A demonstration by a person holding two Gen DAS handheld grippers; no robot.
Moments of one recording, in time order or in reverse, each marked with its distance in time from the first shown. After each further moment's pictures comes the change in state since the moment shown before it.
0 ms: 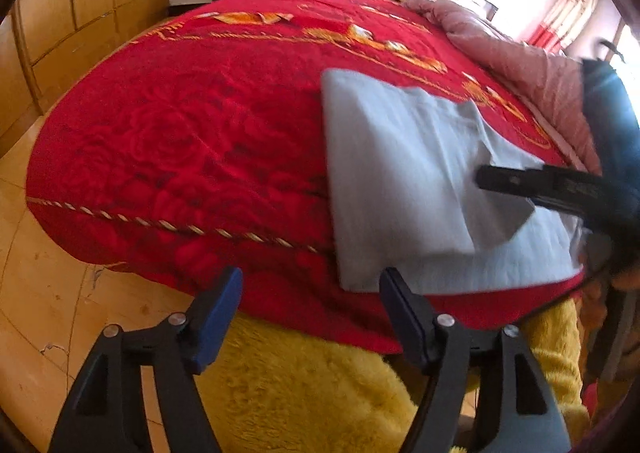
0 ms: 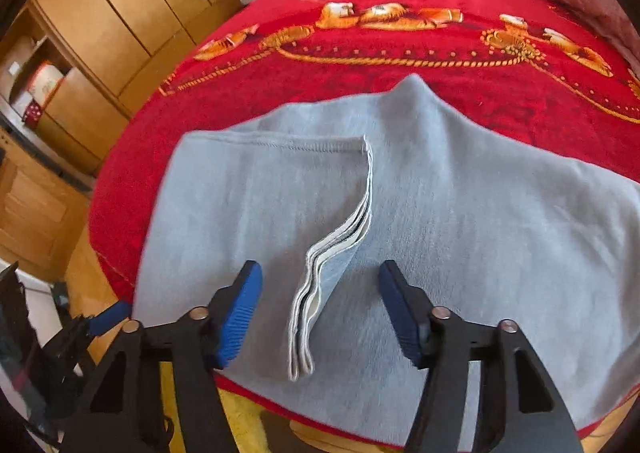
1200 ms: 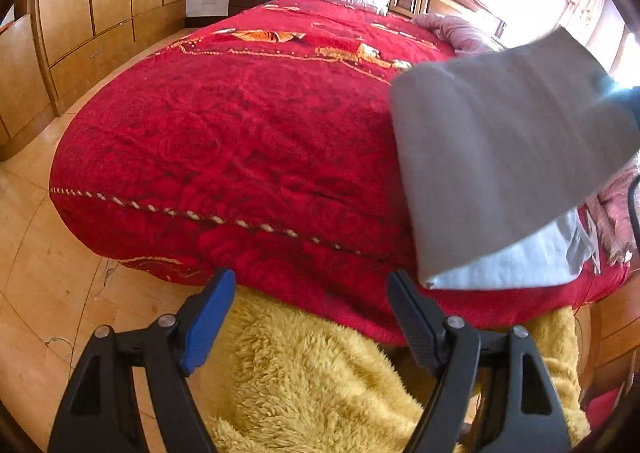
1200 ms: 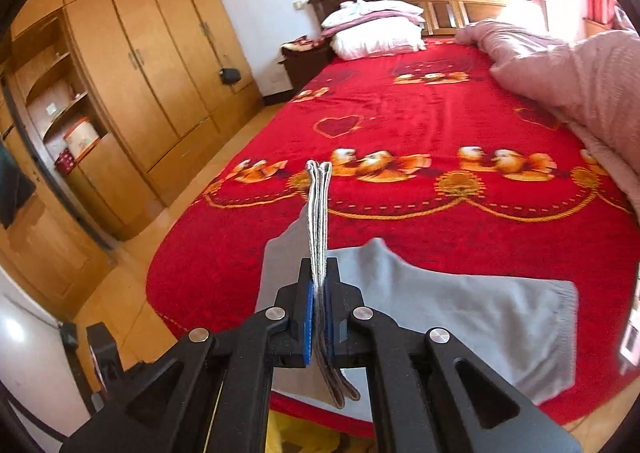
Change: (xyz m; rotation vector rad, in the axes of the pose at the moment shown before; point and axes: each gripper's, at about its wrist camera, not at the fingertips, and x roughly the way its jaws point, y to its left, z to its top) left arm -0.027 -0.004 -0.008 -0.035 -0.072 0.055; right arm -0.180 -0.006 0.016 -0.015 -0.353 0.032
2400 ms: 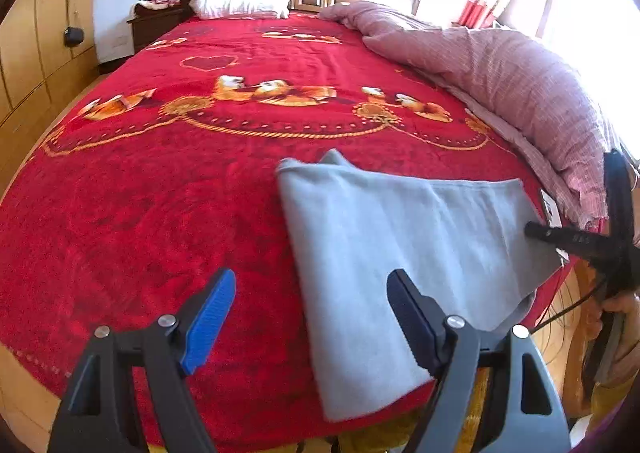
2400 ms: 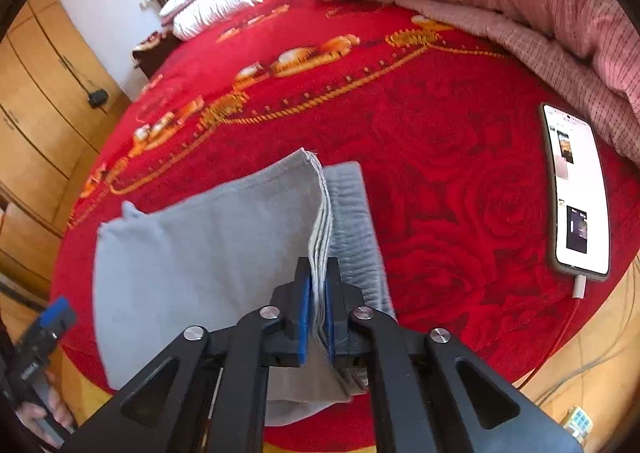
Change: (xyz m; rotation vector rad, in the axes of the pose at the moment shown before) left arm 0.044 -0.149 0.079 0.256 -0.016 -0.172; right arm 0.027 -0.224 -0.078 0.345 0.143 -0.296
